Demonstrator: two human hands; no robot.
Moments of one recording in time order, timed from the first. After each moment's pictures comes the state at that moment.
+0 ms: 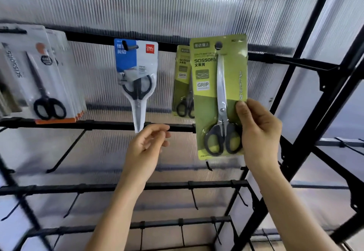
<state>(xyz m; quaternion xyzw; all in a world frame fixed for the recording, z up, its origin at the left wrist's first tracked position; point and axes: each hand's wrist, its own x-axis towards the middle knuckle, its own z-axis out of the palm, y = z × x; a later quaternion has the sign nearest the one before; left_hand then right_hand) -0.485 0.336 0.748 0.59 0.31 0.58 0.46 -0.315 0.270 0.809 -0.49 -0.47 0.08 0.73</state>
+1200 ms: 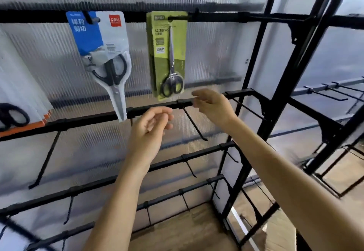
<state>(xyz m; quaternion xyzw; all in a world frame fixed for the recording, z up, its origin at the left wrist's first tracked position) -0.479 0.351 0.743 0.66 0.26 0.49 0.51 -0.295 0.331 0.760 -0.69 -0.50 0.17 0.49</state>
